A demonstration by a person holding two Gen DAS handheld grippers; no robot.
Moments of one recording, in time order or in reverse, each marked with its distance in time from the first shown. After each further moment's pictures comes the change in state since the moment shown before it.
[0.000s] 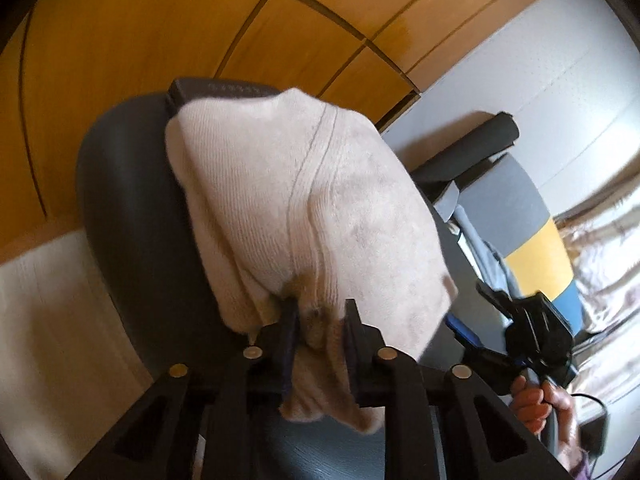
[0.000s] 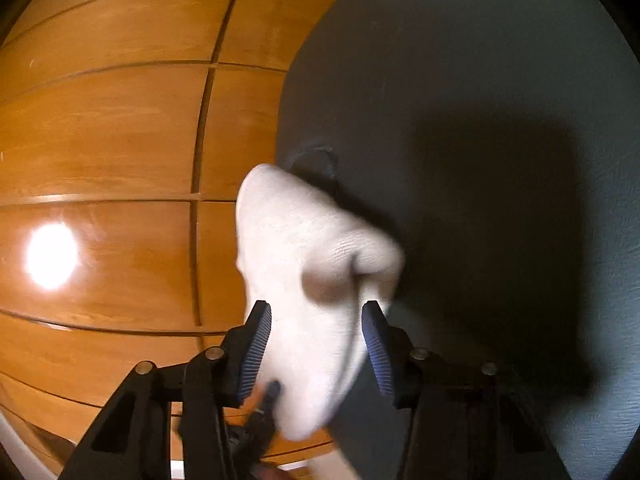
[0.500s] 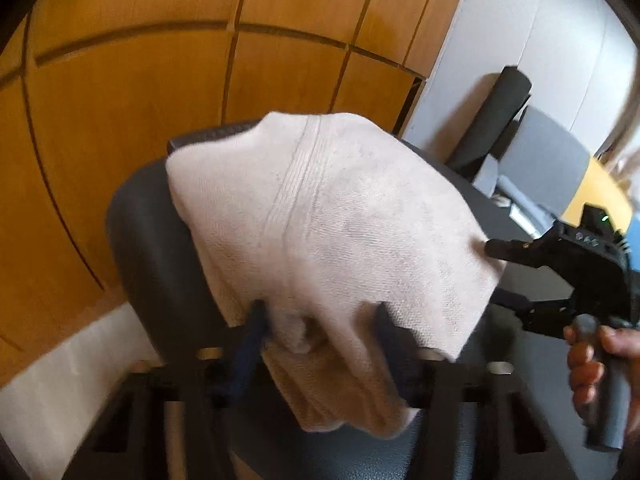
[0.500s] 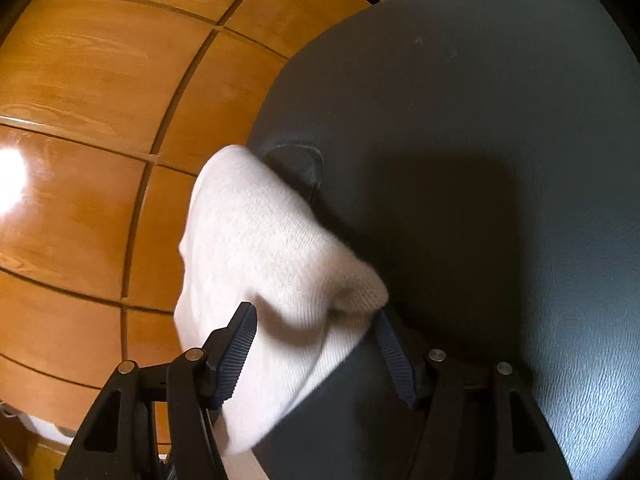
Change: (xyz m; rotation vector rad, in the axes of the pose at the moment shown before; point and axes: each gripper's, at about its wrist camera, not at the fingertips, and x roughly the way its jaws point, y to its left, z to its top) left arm 0.011 -0.032 -0.014 0.269 -0.089 0.258; right arm 0.022 0.021 0.021 -0.272 -0.001 -0.299
